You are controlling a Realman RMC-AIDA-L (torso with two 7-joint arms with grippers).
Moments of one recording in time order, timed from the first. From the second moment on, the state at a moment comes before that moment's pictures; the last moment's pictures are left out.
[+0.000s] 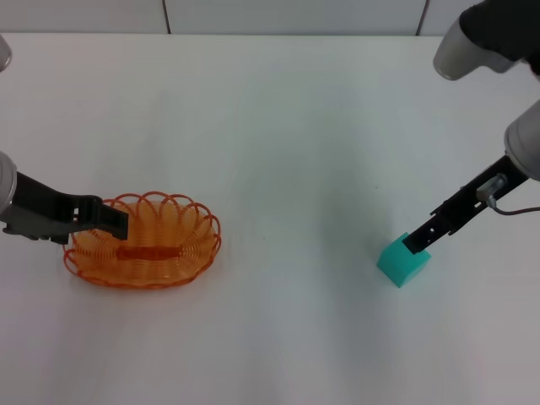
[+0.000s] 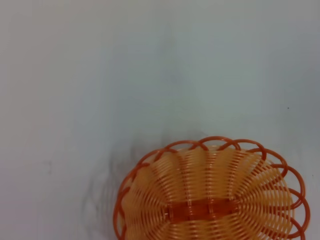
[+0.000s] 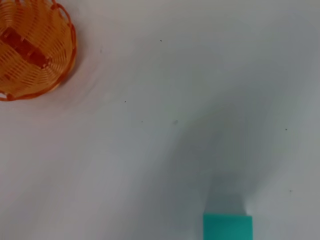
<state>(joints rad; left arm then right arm) -0.33 -2.05 1.42 1.72 -0.49 -1.66 -0.13 0.64 2.06 -1.39 -1.30 0.54 1.69 -0.44</state>
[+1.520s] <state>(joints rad) -0.34 -2.05 1.40 1.46 -0.40 -1.42 0.07 0.63 2.07 -1.38 -1.23 0.54 1.63 -0.48</state>
